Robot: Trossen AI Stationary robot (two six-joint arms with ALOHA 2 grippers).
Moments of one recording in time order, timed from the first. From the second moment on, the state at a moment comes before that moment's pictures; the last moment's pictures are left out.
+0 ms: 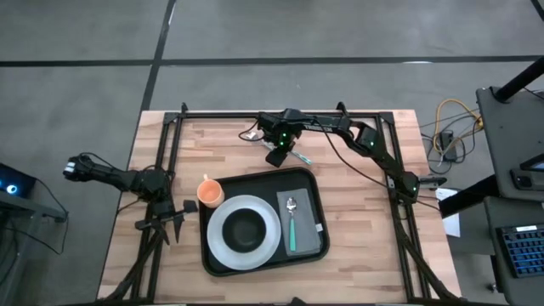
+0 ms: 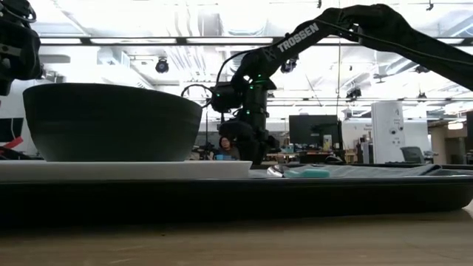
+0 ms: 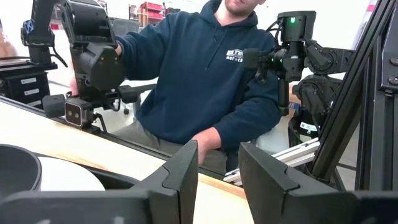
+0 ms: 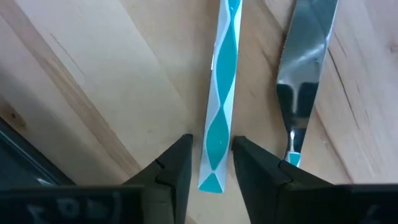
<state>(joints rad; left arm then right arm) -0.24 0.20 0.01 0.05 0.99 -0.04 -0.40 2.46 2.02 -1.10 -0.12 0.17</state>
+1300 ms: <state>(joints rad) -0.24 0.20 0.01 0.05 0.99 -0.04 -0.23 2.10 1.62 -0.07 -0.06 -0.14</state>
